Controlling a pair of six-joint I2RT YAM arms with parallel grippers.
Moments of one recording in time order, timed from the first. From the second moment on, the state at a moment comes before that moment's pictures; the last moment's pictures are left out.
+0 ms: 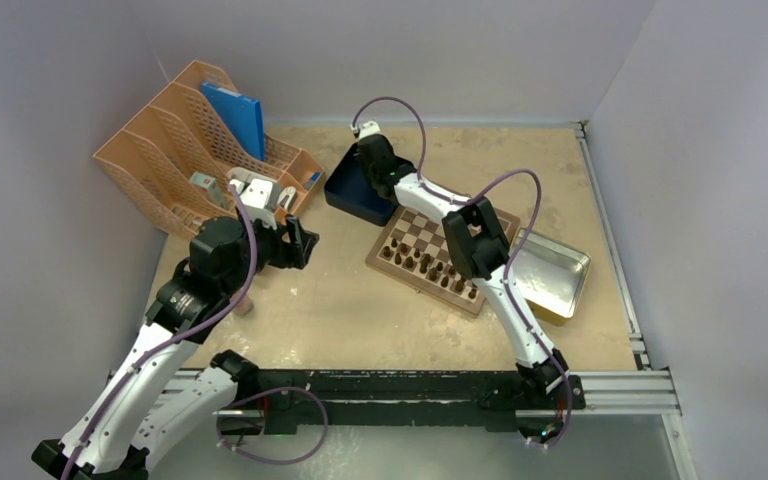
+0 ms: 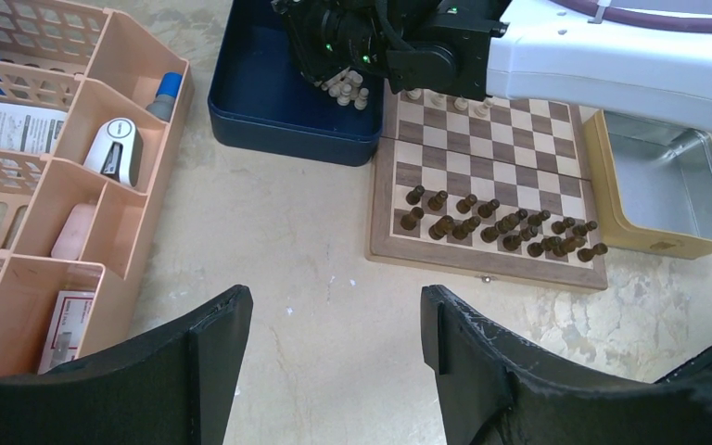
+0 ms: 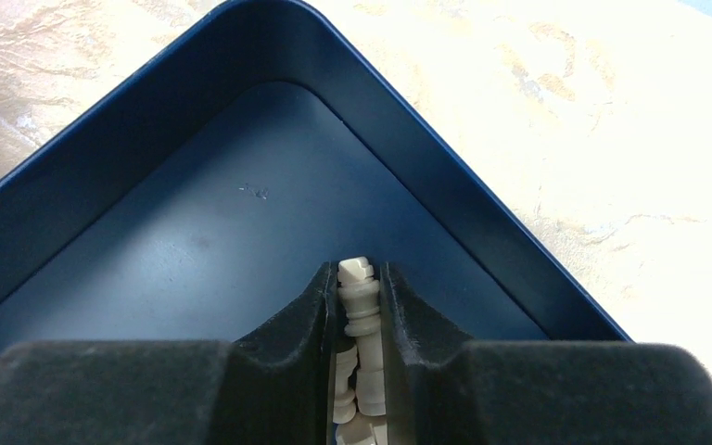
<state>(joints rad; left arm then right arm) -0.50 0.70 0.89 -0.50 -0.02 -0.25 0.62 2.59 2.17 -0.17 0.32 0.04</state>
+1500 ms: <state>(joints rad) -0.50 1.00 0.93 -0.09 0.25 -0.68 0.62 1.49 1.16 0.34 -0.29 0.75</state>
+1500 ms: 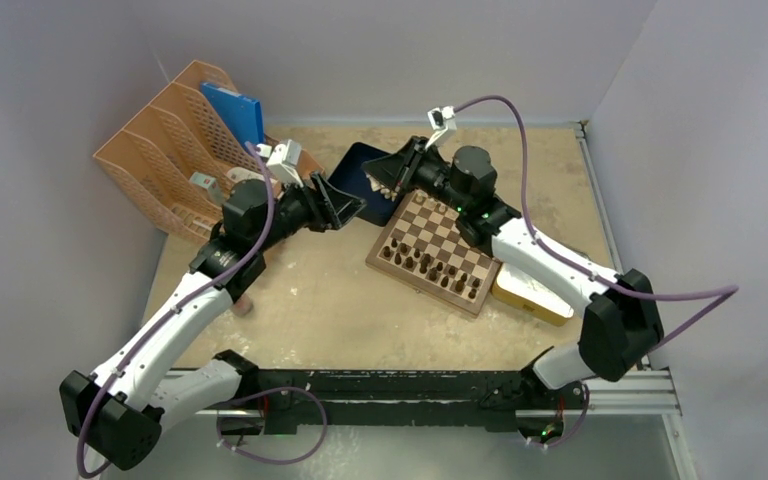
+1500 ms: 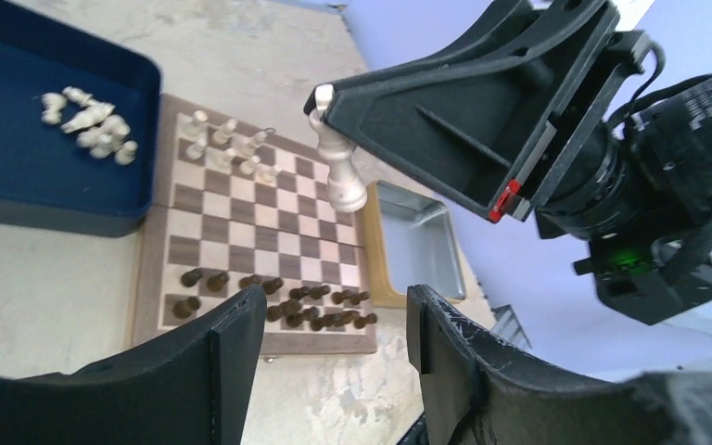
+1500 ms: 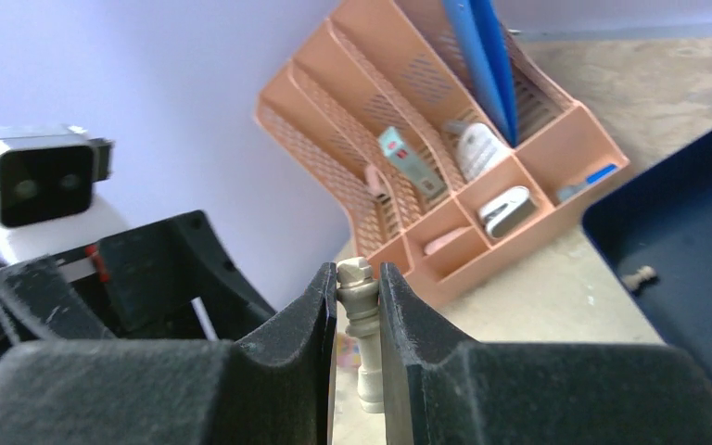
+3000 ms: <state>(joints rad) -0.50 1.05 0.94 -0.06 0.48 -0.22 0.61 1.29 1.00 0.34 -0.53 0.70</state>
